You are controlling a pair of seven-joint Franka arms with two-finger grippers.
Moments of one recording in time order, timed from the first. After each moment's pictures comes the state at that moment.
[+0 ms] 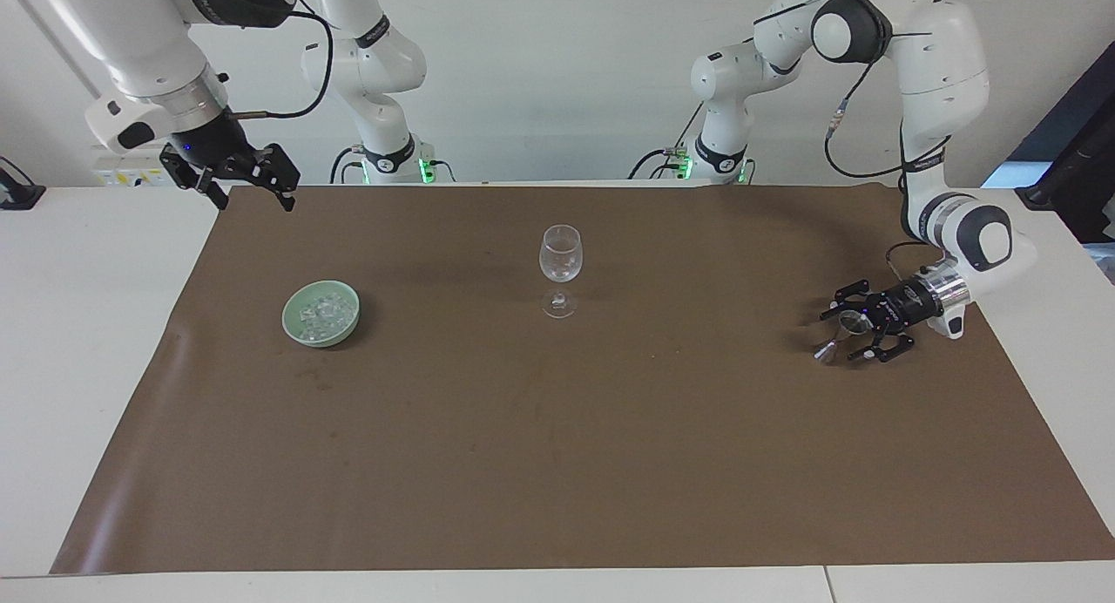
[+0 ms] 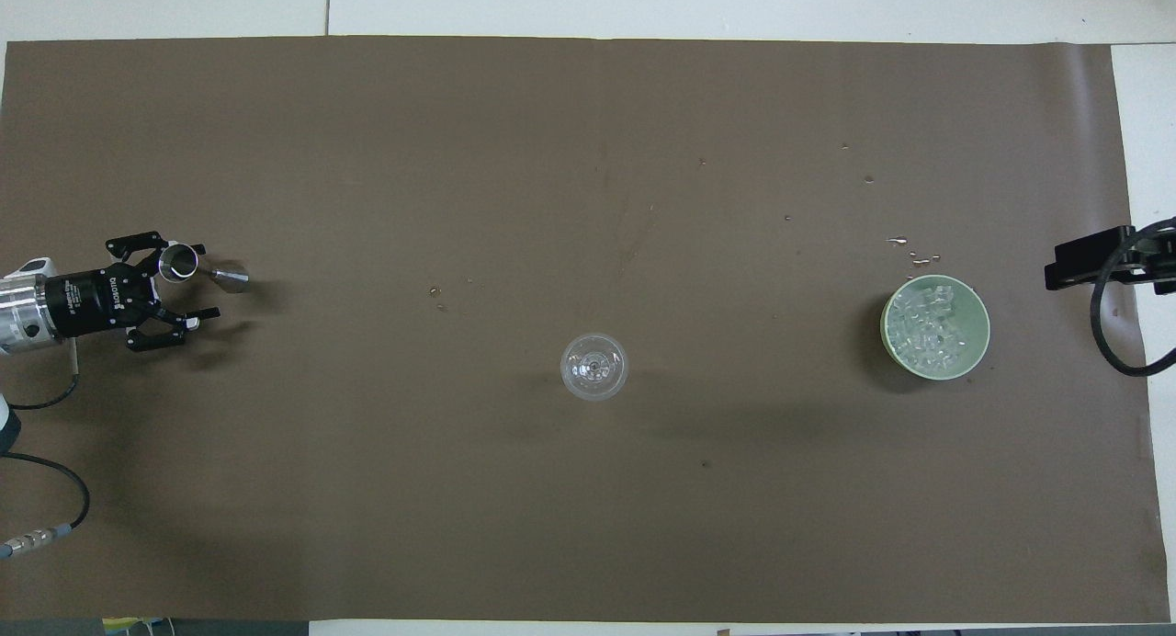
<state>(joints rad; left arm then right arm) 0.24 0.50 0.24 -1.94 -1.22 1.64 -0.69 0.04 -0.07 -0.10 -1.66 0.00 1.54 0.01</state>
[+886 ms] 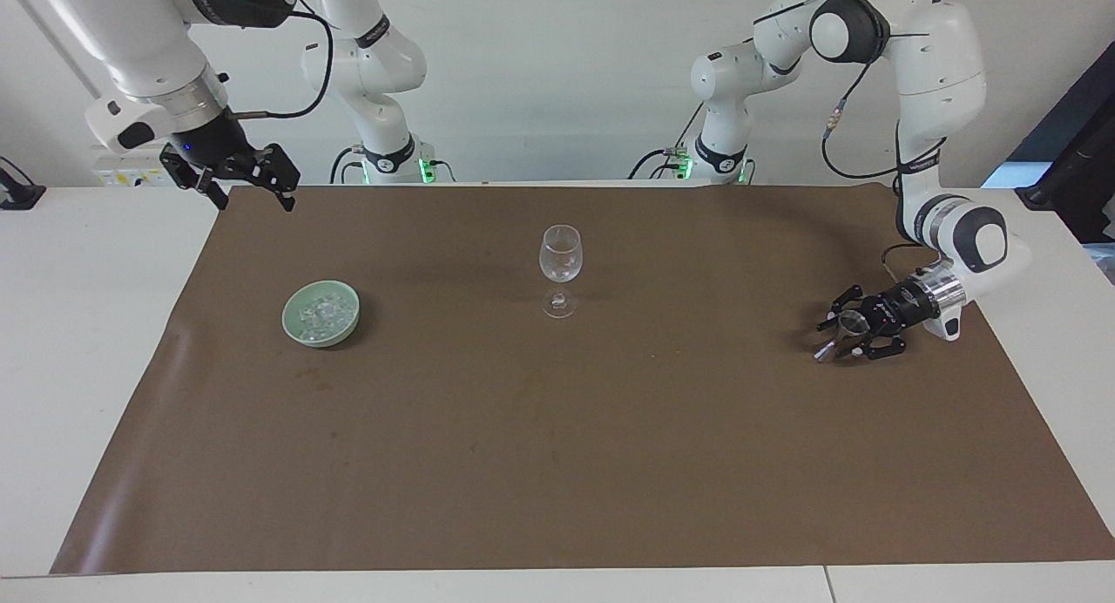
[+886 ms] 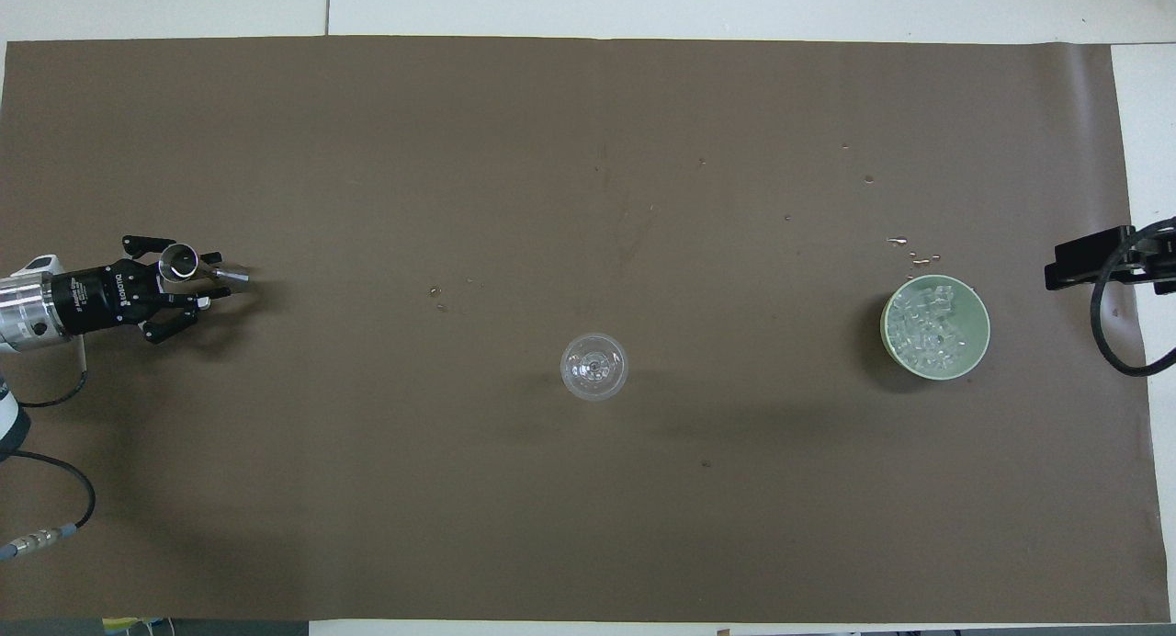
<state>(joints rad) 0.23 0.50 0.24 -1.95 -1.24 1.65 -0.66 0.04 -0.07 -0.10 -1.66 0.00 1.54 0.01</state>
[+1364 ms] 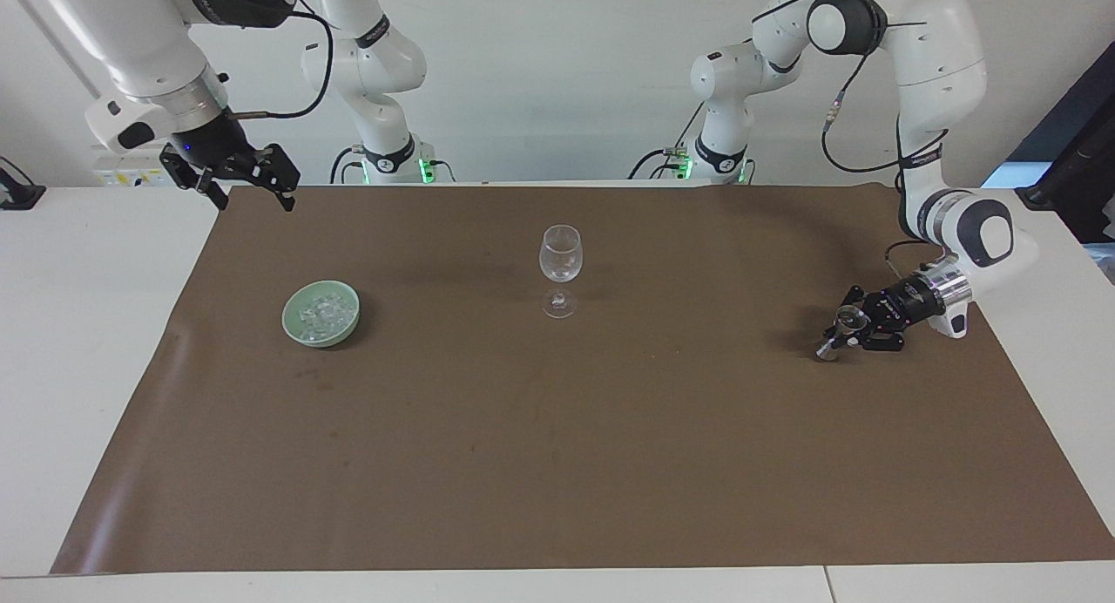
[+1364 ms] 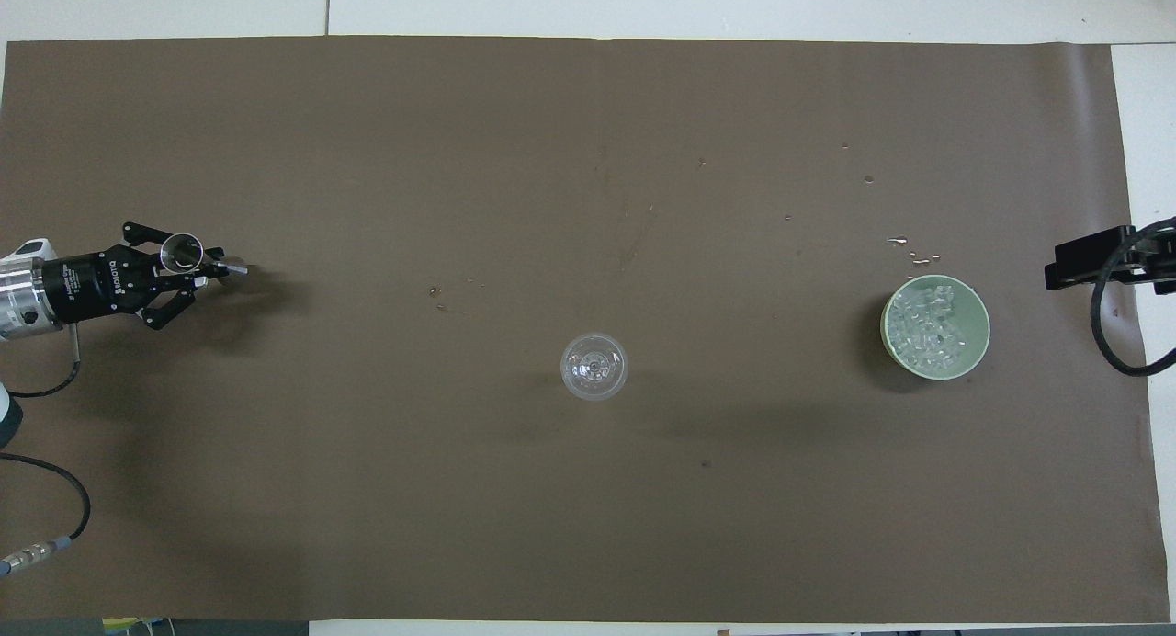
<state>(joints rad) 0.18 0.42 0.24 -1.95 -1.25 1.63 -0.71 0.04 -0.07 -0.10 -1.66 0.00 1.54 0.01</state>
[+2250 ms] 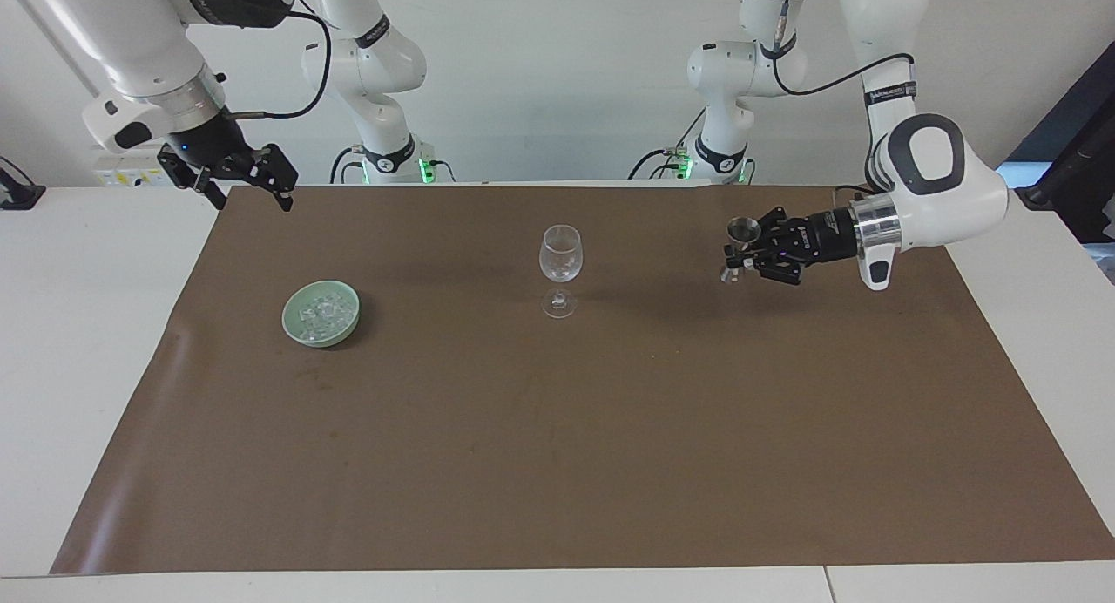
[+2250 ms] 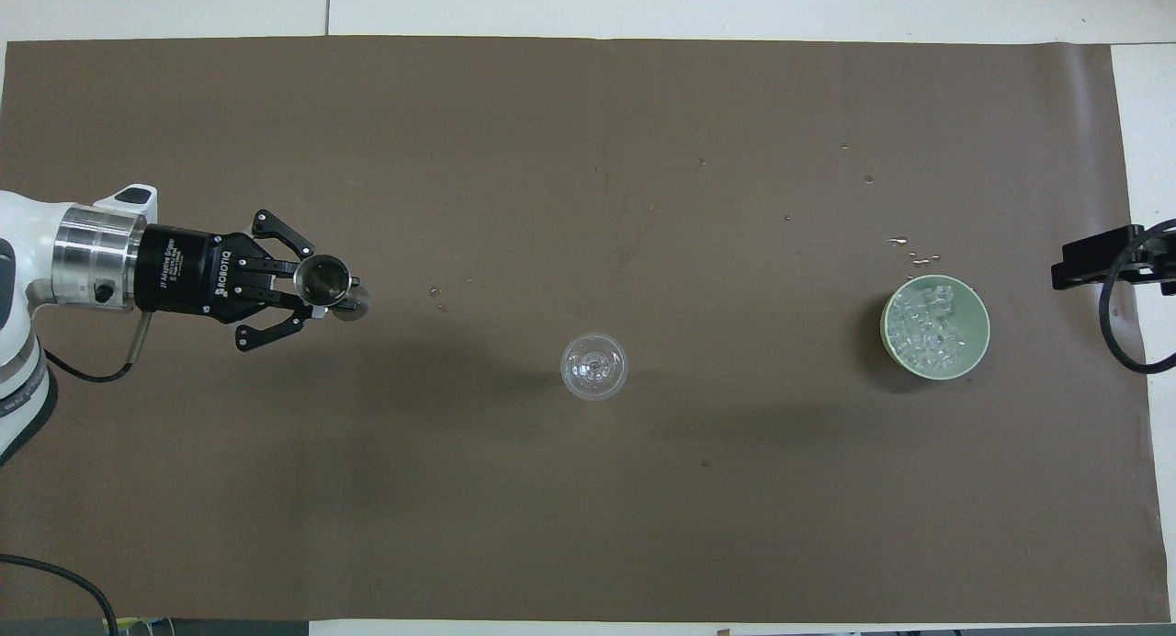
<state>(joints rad) -0.25 0.04 0.24 -2.02 -1.07 1.63 -1.08 0.03 -0.07 -0.11 -1.66 0.00 1.54 0.01</state>
